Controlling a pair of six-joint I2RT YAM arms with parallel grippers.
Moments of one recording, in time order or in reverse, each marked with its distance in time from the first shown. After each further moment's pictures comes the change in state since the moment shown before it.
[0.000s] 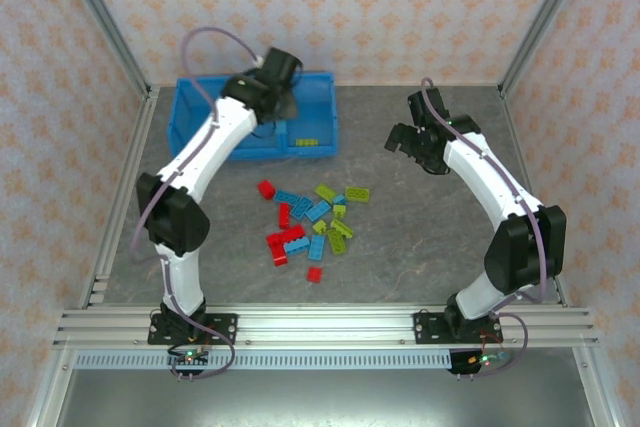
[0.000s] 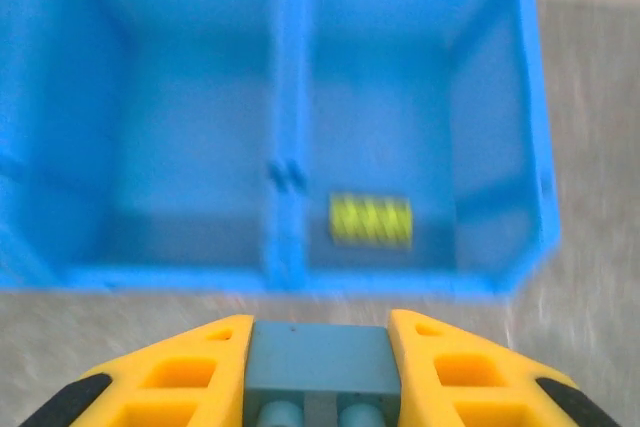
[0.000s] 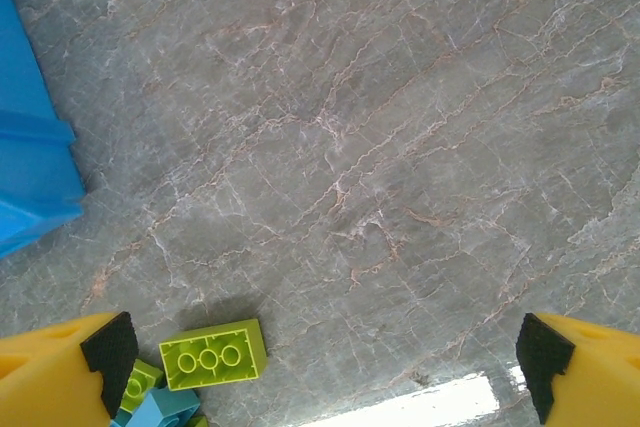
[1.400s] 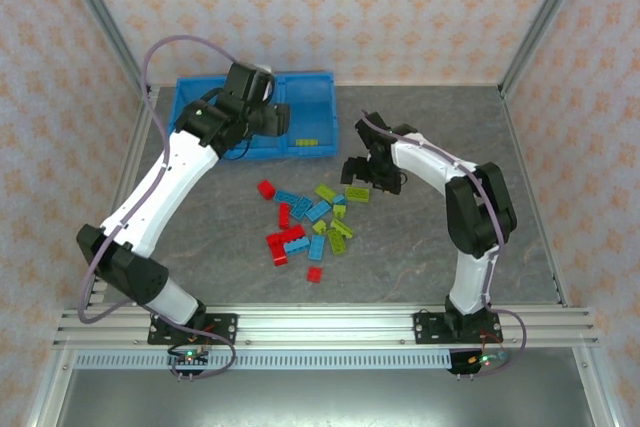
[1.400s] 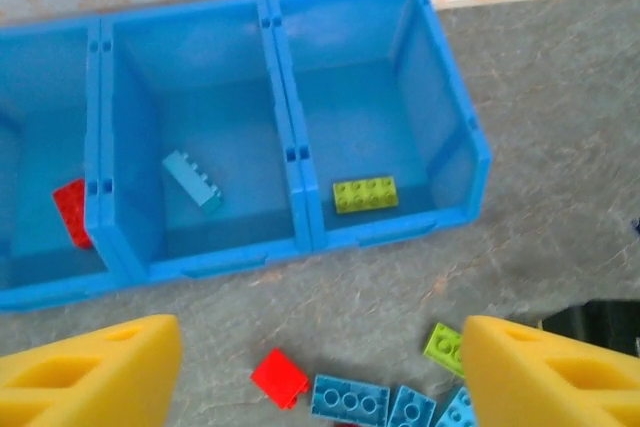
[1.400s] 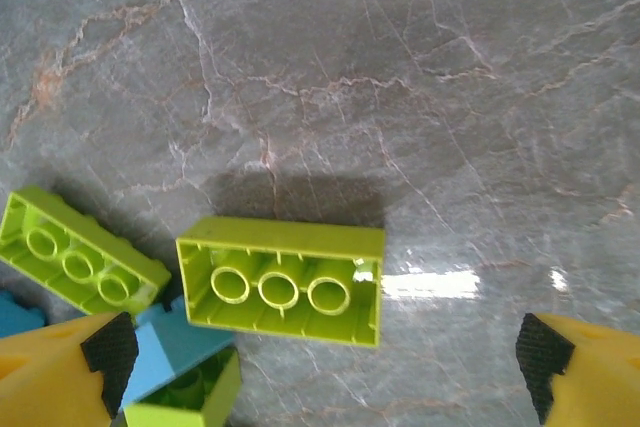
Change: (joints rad) left arm -0.057 -0.408 -0.362 0.071 0.076 0.229; right arm 0.193 0.328 0.024 0.044 -0.201 -0.038
